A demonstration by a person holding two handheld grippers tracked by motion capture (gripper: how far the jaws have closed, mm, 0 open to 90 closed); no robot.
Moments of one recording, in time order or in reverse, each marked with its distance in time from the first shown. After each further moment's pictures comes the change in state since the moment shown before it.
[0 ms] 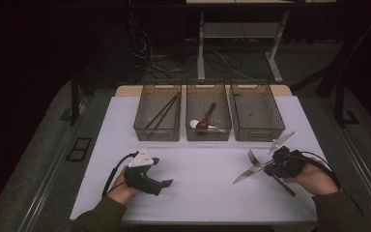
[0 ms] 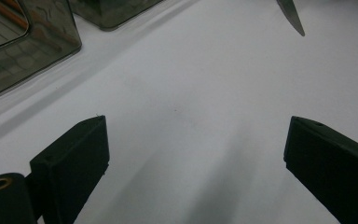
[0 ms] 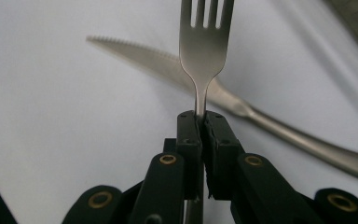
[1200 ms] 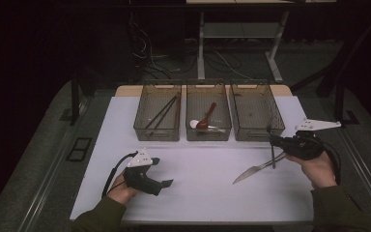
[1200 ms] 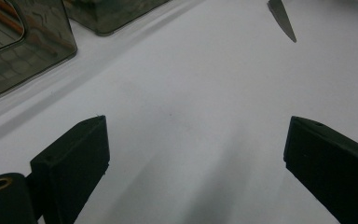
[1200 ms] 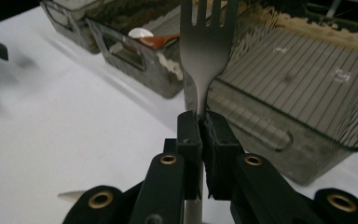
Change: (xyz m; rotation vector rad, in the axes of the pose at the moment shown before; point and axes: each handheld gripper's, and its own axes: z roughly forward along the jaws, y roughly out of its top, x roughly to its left) left arm 0.000 0.000 -0.001 -0.014 -0.016 -0.003; right arm -0.038 -0.009 -0.030 -0.547 -0.061 0.222
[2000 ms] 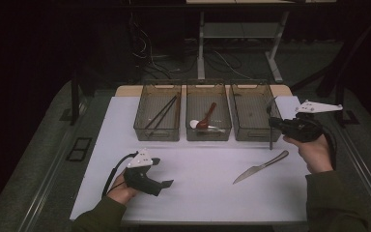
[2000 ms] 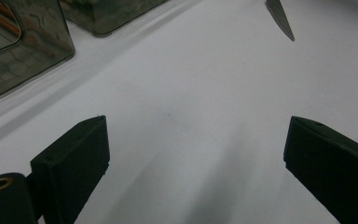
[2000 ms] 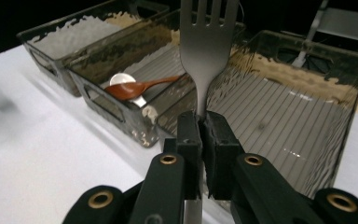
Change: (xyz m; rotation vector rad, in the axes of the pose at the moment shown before) left arm -0.001 0.000 0.000 -0.002 -0.005 0.011; right arm -0.013 0.040 0.004 -0.092 -0.048 -0.009
